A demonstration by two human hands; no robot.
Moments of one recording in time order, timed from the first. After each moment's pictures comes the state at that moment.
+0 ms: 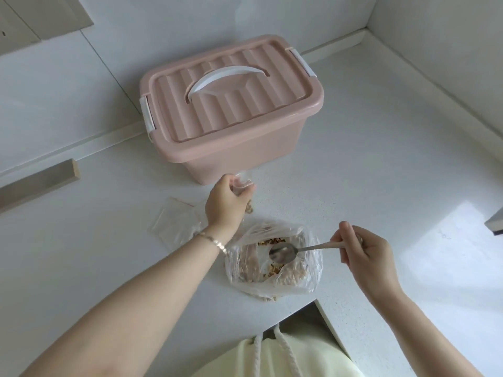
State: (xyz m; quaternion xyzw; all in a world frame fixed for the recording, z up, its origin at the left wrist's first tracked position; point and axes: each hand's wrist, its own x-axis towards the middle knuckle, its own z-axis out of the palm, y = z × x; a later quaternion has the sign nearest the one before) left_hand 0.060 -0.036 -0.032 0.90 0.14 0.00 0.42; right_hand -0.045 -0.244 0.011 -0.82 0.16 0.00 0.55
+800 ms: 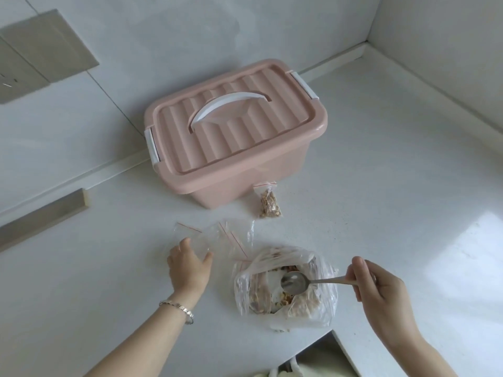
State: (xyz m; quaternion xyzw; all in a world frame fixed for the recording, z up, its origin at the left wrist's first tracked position) left_hand 0.023 0.045 -0.076 0.92 0.28 -0.10 0.25; right_hand -0.050 -0.239 0.009 -0.83 0.16 -0.01 0.53
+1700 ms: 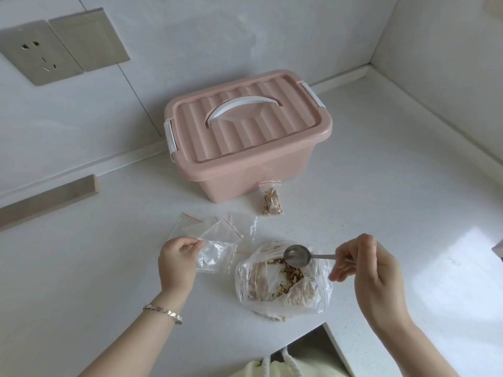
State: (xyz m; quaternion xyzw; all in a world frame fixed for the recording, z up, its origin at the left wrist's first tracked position) left_hand -0.006 0.061 -0.049 0.85 0.24 0.06 0.46; right_hand -0.049 -0.211 0.053 -0.77 0.10 -0.06 0.62
